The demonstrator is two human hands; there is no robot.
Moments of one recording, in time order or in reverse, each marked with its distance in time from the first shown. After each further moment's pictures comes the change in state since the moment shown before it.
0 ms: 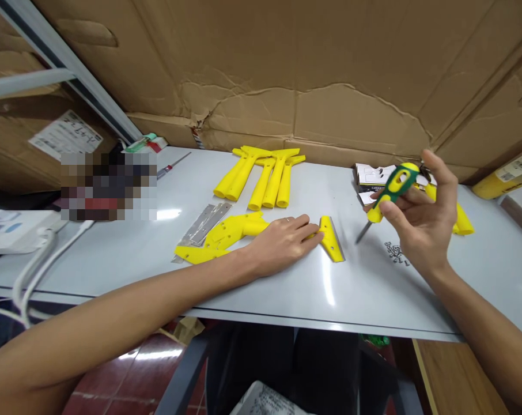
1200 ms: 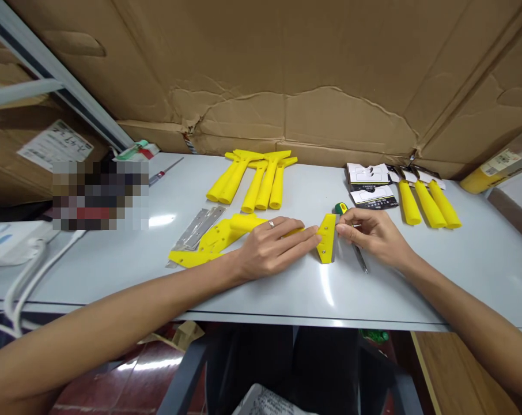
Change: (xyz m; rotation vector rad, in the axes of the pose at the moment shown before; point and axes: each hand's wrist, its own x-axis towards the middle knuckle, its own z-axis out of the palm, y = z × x) left_hand -0.004 -0.002 -0.007 -0.147 0.394 0.084; right_hand -0.003 0.018 0.000 -0.057 -0.532 0.319
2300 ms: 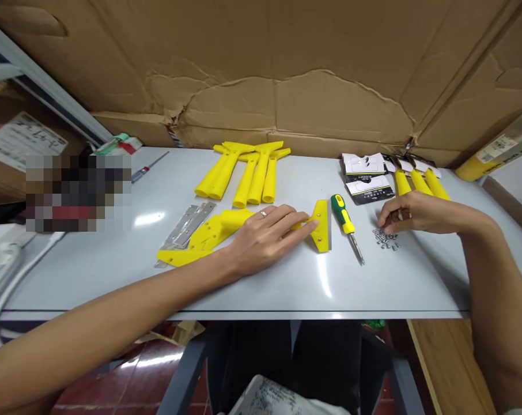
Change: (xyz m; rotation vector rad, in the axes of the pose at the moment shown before) left_hand 0.004 -0.001 0.003 0.108 -0.054 -0.057; right_hand -0.004 0.012 -0.125 -0.650 -0.511 0.288
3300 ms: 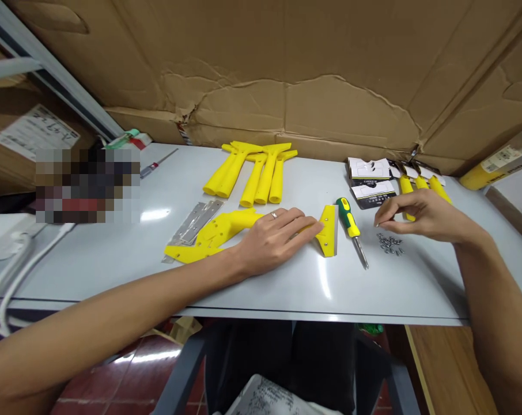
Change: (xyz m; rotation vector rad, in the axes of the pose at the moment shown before) left_hand -0.001 0.005 0.000 -0.047 -0.033 -0.030; right_hand 0.001 -0.028 0.012 0.202 0.320 -0.242
